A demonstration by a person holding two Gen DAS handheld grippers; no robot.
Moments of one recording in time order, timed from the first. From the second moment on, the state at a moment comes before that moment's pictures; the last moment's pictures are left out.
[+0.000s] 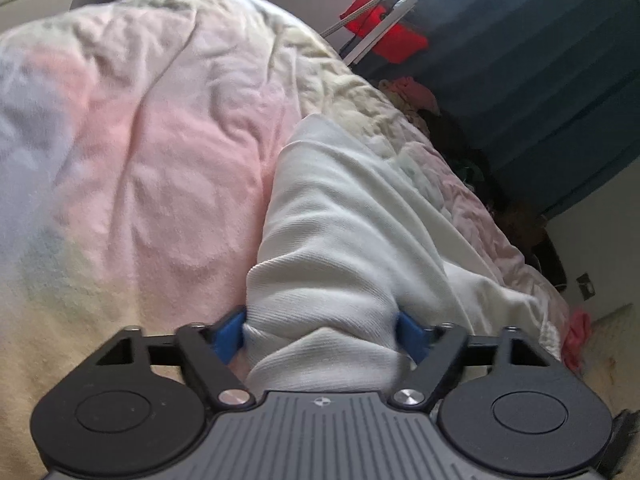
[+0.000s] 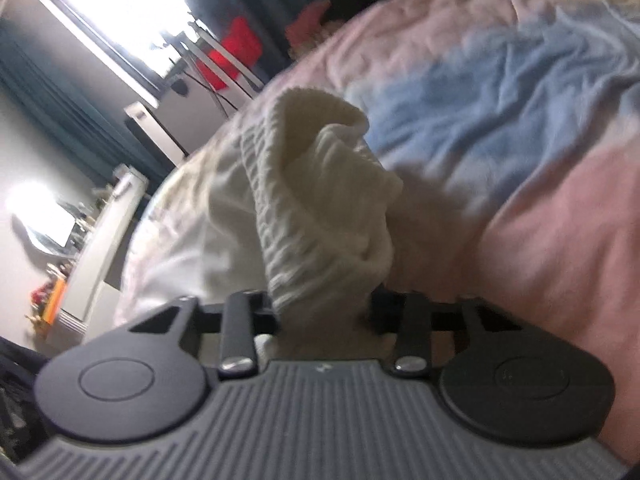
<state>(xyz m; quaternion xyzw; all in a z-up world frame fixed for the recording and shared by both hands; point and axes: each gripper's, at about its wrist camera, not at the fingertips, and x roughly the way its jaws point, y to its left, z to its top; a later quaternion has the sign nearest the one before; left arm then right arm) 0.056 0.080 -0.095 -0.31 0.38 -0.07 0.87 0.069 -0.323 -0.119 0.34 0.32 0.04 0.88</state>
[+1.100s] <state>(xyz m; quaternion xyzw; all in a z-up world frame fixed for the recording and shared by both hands) 0.356 -0.332 -0.062 -0.20 0.38 -0.30 0.85 0.177 -0.641 -0.097 0.41 0.19 -0.16 0.88</state>
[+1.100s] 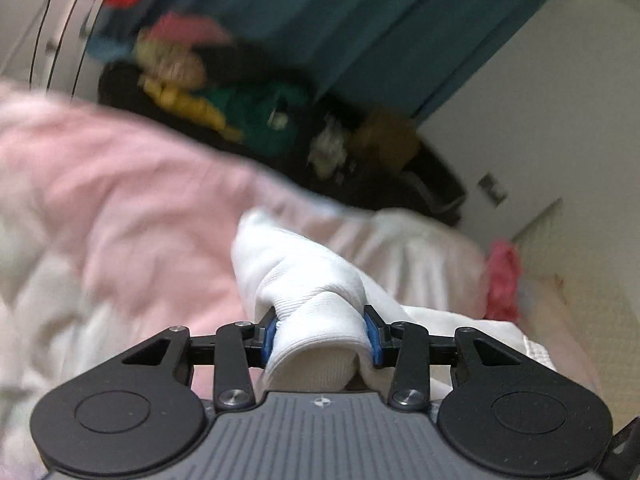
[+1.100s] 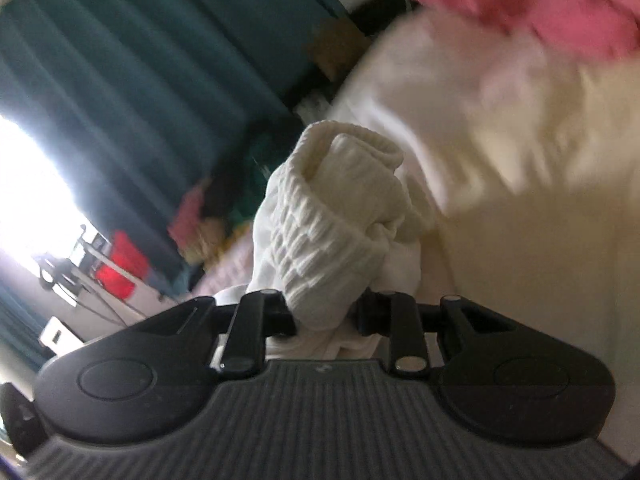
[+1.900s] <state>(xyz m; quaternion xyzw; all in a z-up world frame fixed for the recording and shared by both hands) 0.192 -0.269 0.045 -0.02 0.31 -0.28 0.91 0.055 -0.549 -0.008 0.33 0.24 -0.19 0.89</state>
